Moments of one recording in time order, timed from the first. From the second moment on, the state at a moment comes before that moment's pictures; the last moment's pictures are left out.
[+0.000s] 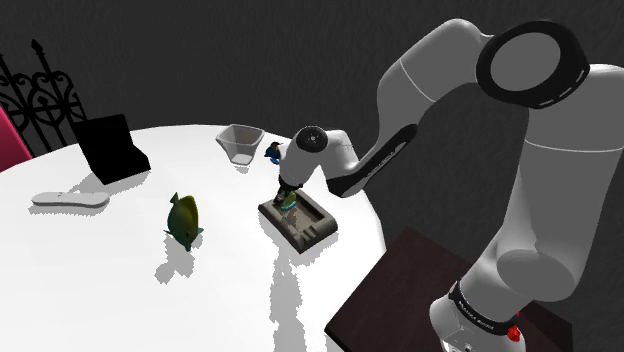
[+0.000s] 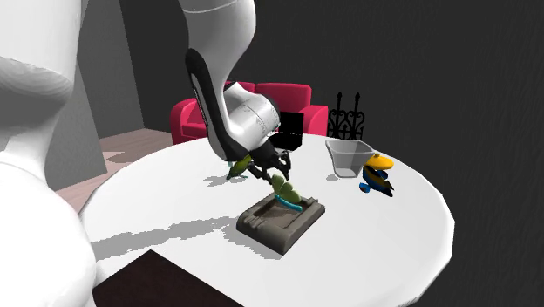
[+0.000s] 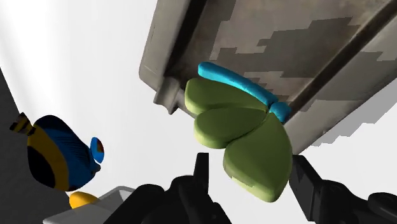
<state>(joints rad) -0.06 0.32 0.16 -2.24 -1.20 2.80 0.79</state>
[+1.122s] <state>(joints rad) -0.01 0.39 0.10 -2.23 -1.29 2.80 0.88</state>
